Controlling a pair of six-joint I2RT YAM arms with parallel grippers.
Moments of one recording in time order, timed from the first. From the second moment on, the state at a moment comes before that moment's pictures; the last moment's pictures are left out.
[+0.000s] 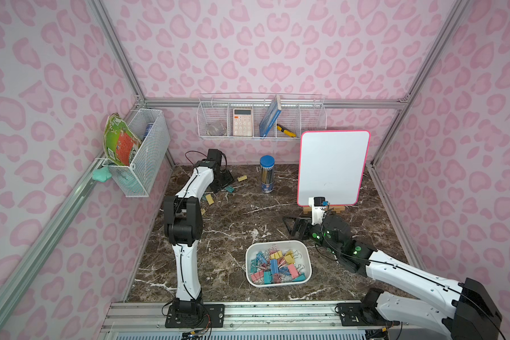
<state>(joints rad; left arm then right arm) -0.06 2.22 1.93 -0.82 0.15 -0.59 0.86 1.07 0.61 0.18 0.06 0.71</state>
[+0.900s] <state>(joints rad) 0.01 2.36 2.02 -0.79 0.35 -0.65 0.86 1.07 0.63 0.18 0.07 0.71</state>
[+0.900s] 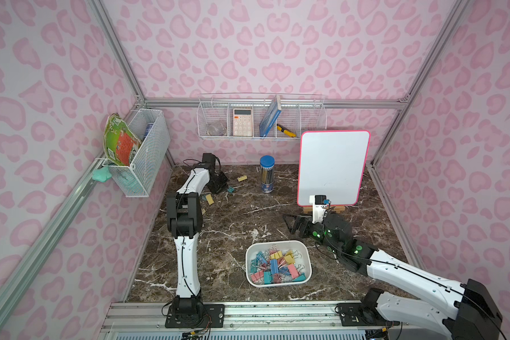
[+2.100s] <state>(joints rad) -0.73 1.16 1.15 -0.97 0.45 -0.35 0.65 1.18 0.63 0.27 -0.04 0.74</state>
